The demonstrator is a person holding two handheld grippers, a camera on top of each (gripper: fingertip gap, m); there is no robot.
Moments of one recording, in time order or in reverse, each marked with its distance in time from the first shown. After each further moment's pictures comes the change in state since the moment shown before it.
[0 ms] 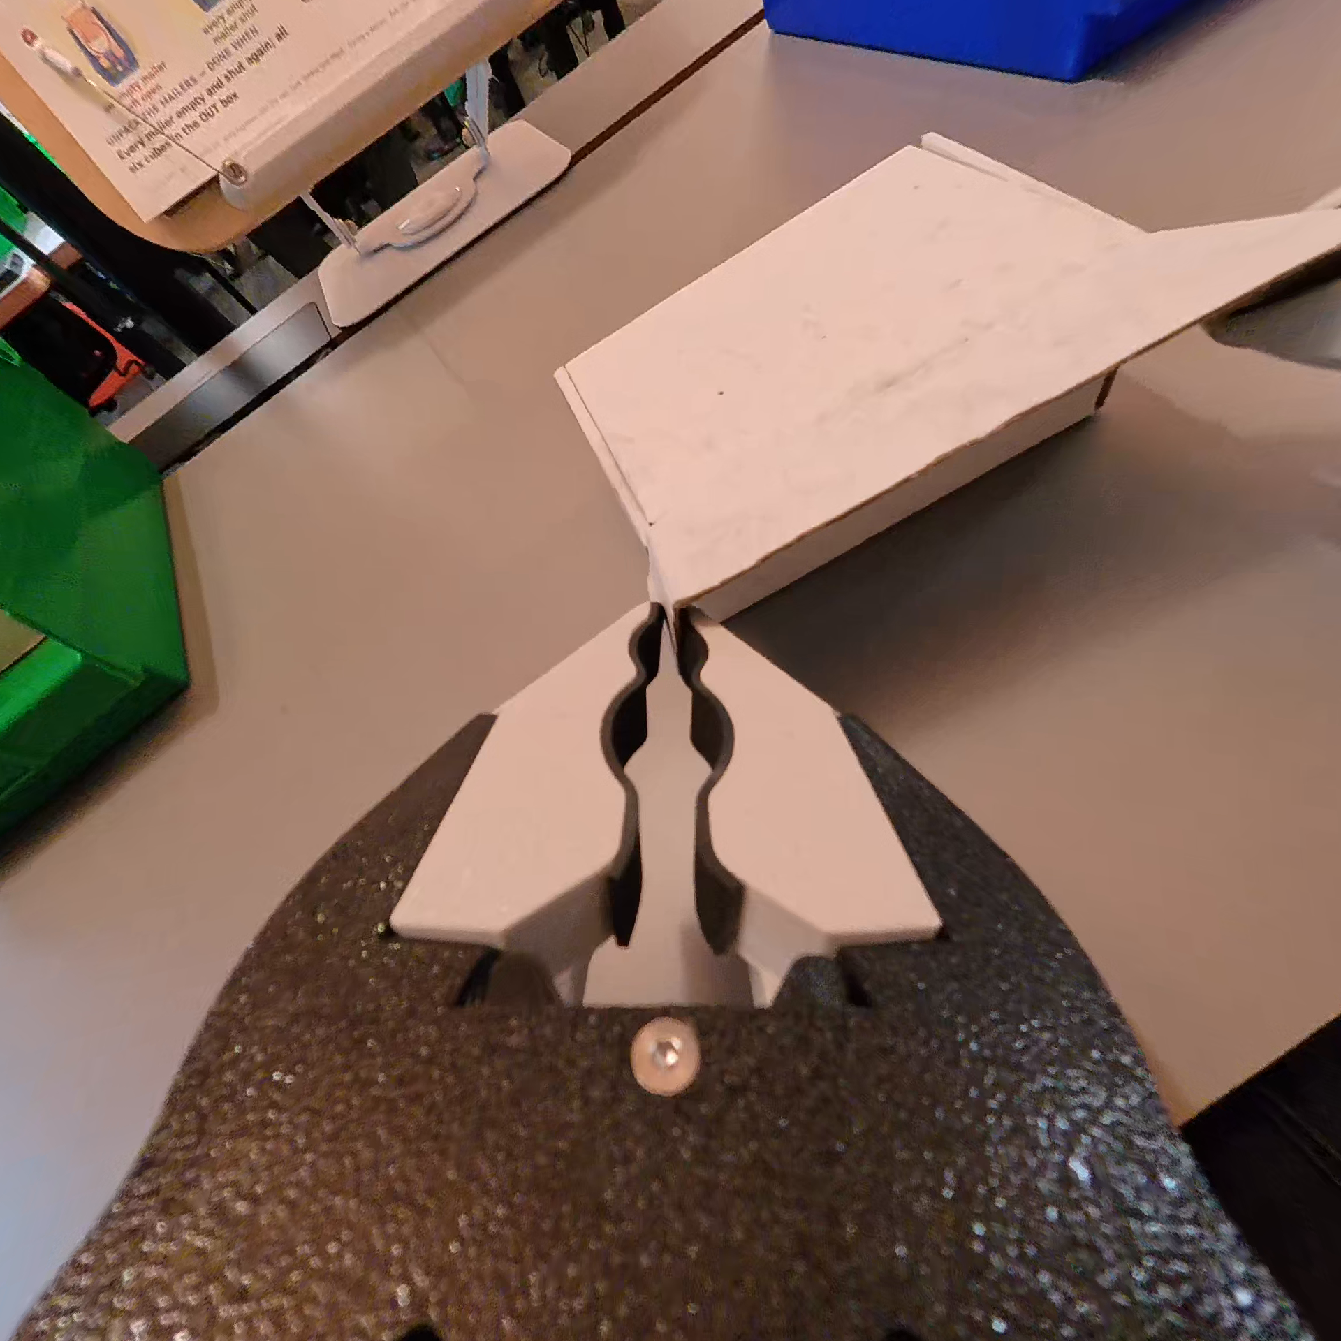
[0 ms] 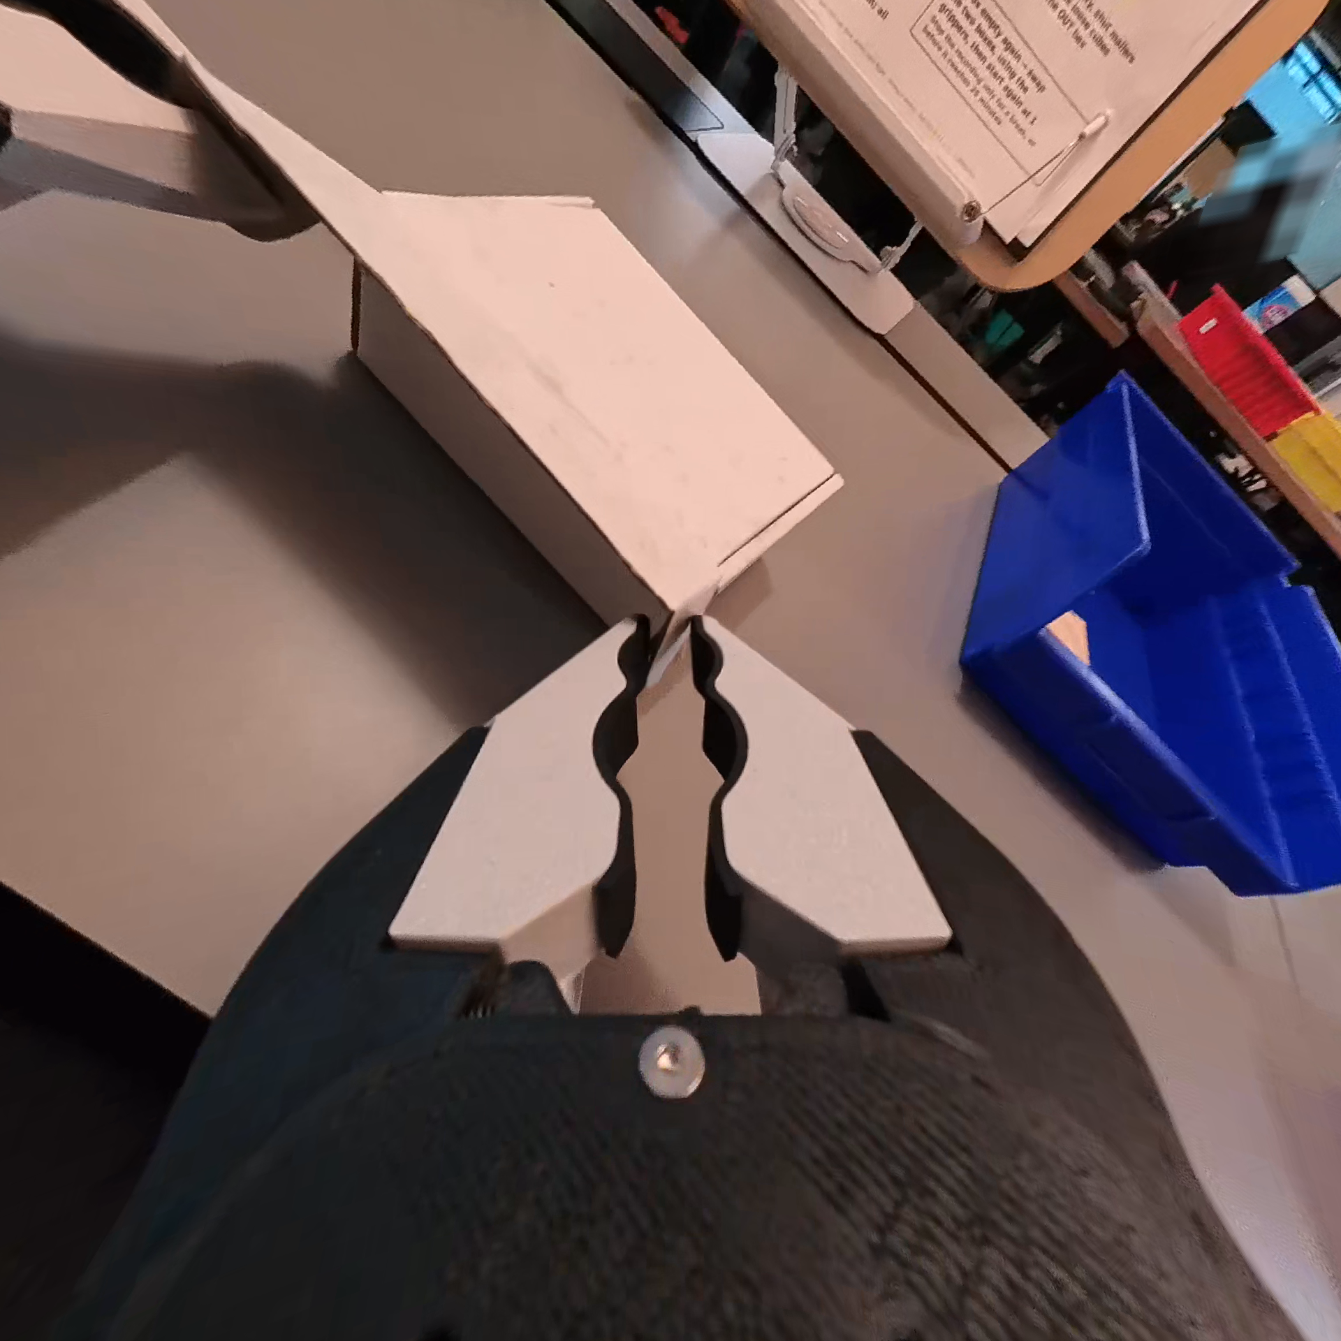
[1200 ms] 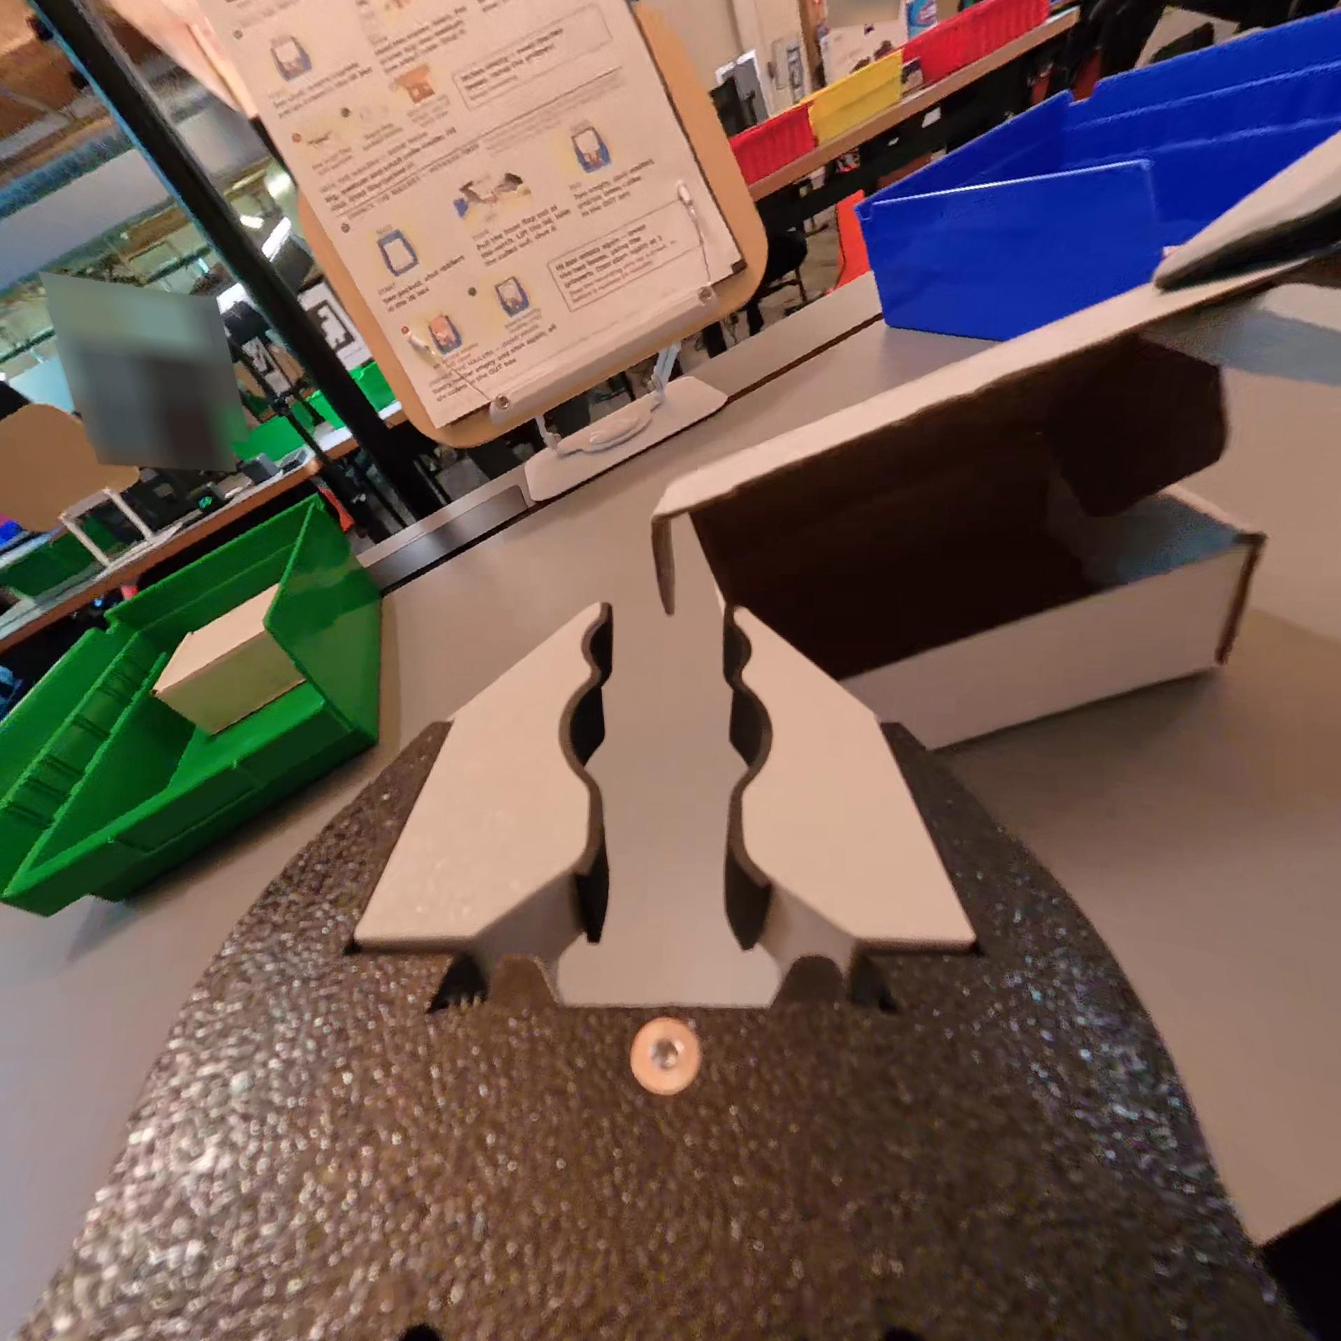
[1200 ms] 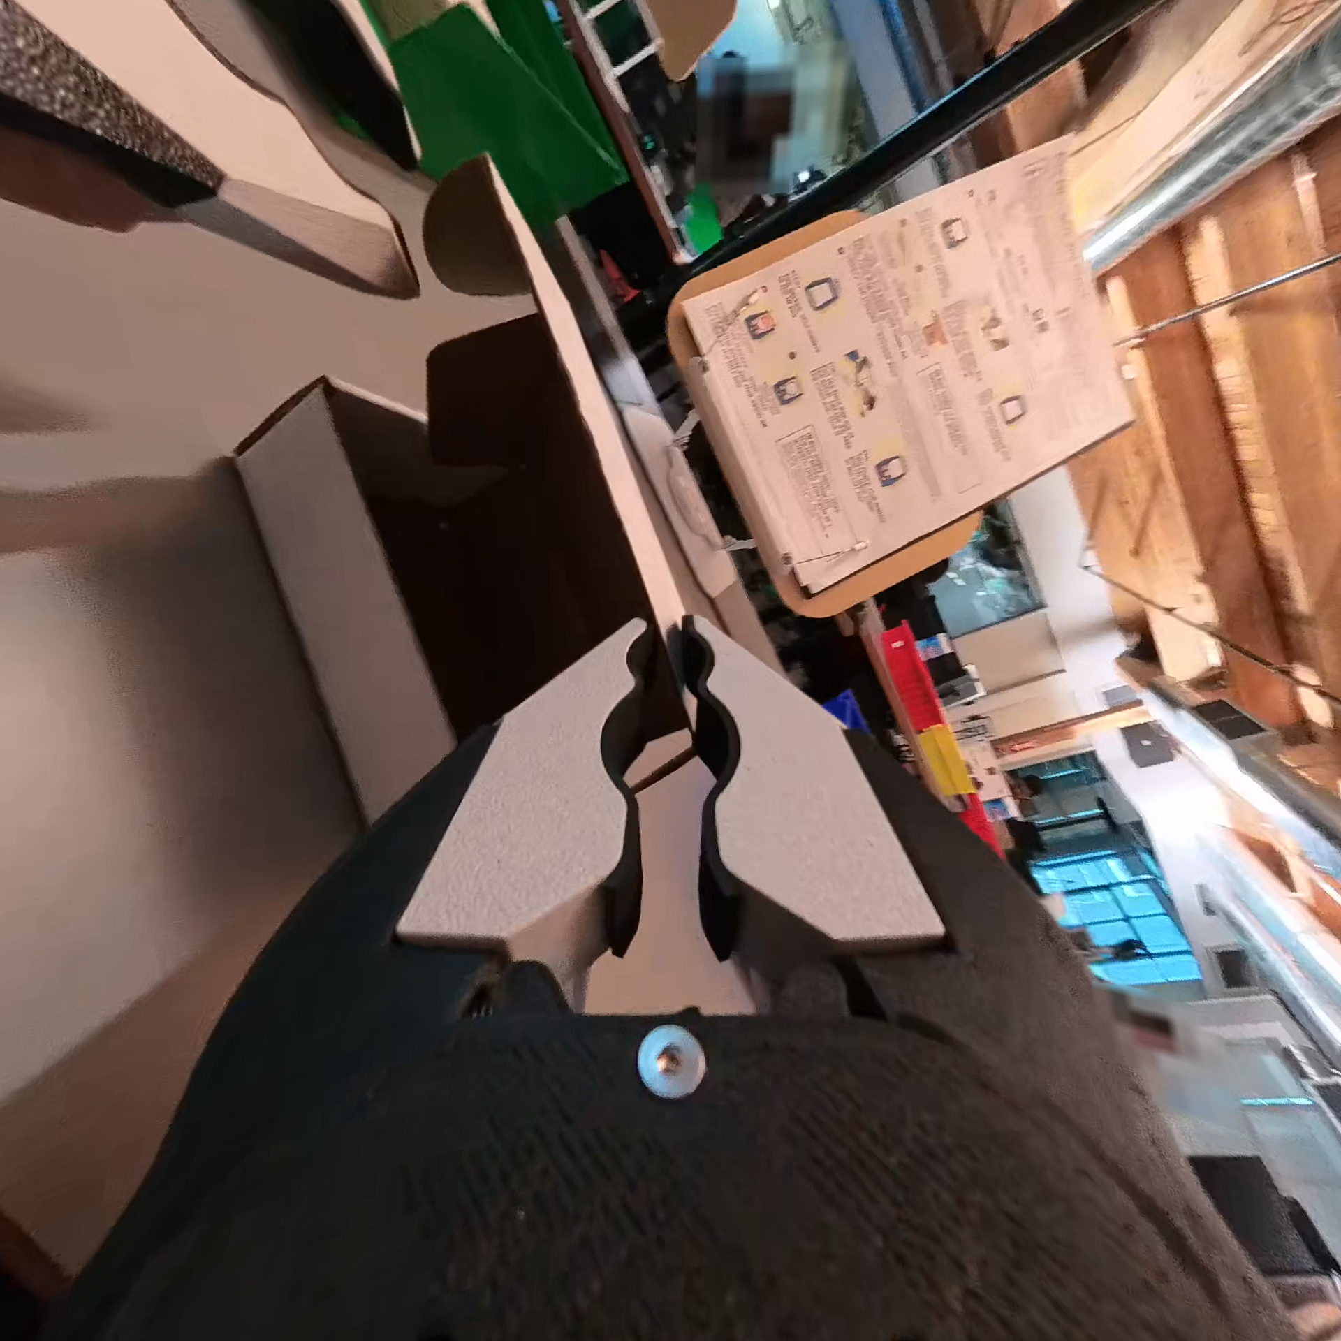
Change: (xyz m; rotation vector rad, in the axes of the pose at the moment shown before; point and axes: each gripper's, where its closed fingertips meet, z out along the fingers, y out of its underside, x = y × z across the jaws) left arm -0.042 -0.031 -0.041 0.293 -0.187 -0.026; right arm -0.007 -0.097 -0.020 0.223 0.172 -0.474
